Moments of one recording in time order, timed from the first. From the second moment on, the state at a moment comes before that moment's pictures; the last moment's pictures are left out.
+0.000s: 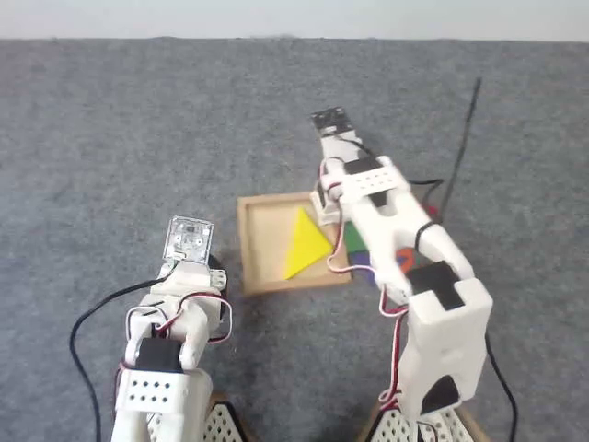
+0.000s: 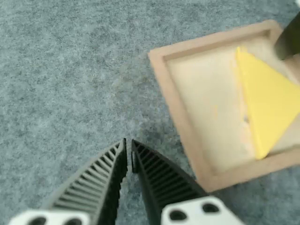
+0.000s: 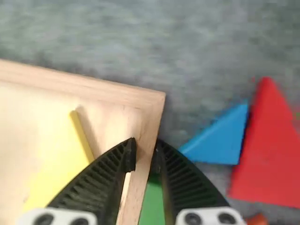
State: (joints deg) left arm -2.5 -85.3 97.3 46.5 -0.3; right arm -21.1 24.4 7.2 52.8 -0.3
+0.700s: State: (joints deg) left arm -2.5 -85.3 97.3 46.5 -0.3; right arm -26.6 9.1 5.8 70.9 6.2
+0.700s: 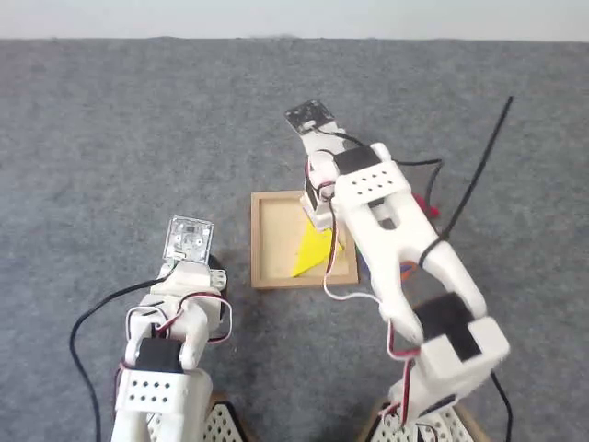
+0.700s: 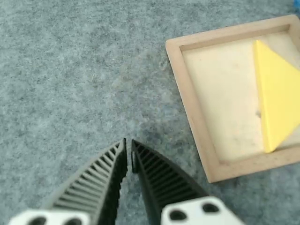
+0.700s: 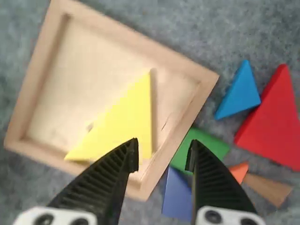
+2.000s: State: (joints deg) left arm -2.5 -85.3 97.3 46.5 -0.3; right arm -33.4 21.5 5.0 65.5 18.2
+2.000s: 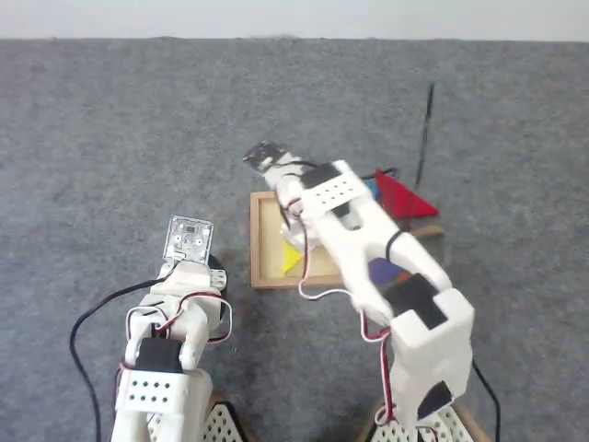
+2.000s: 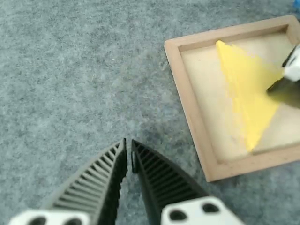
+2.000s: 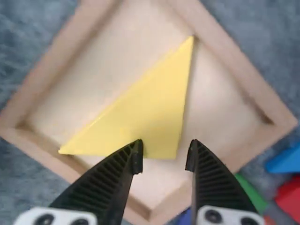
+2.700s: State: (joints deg) left arm -2.5 -85.3 97.3 46.5 -0.3; right arm -40.4 29.6 -6.4 68.5 18.2
